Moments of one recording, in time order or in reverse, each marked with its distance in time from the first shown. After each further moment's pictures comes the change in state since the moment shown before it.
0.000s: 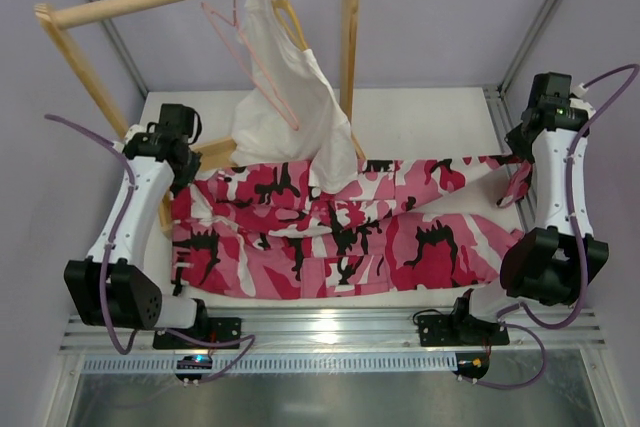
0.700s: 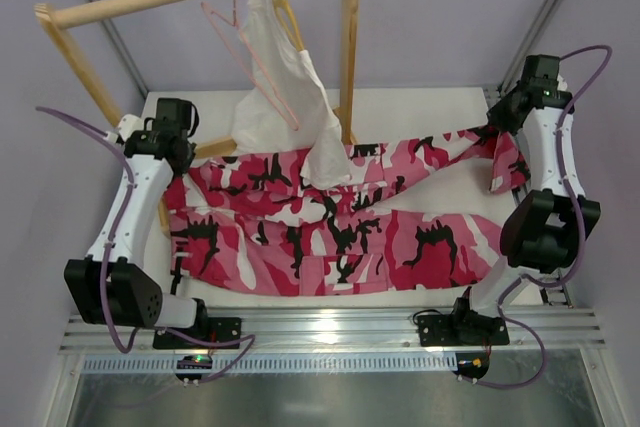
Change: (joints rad) left arm 0.008 -0.020 0.011 0.092 -0.111 0.024; right arm 0.019 0.190 0.118 0.172 -0.241 -0.093
